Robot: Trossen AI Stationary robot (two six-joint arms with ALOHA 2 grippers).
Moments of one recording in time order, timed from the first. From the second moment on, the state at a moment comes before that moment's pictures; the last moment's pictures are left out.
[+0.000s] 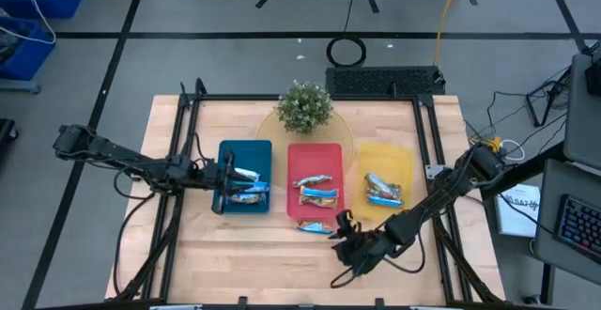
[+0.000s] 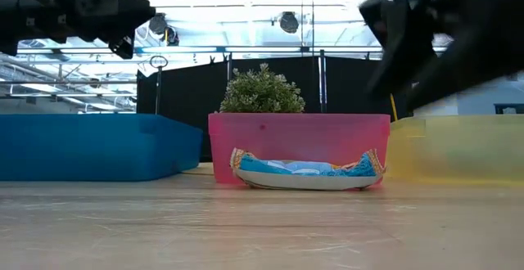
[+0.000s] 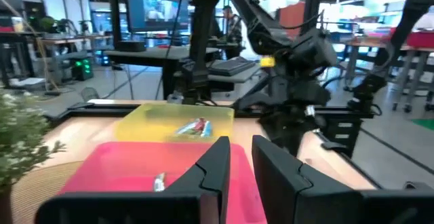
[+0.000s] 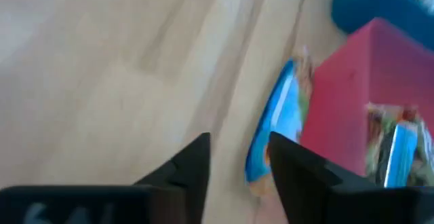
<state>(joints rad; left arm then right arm) -0.21 0.82 0.13 0.77 -0.08 -0.04 0.66 1.74 0.98 -0.17 0.48 0.04</state>
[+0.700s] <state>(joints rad) -0.24 0.82 0.13 0.76 -0.08 -0.10 0.67 1.92 0.98 -0.16 0.69 -0.04</state>
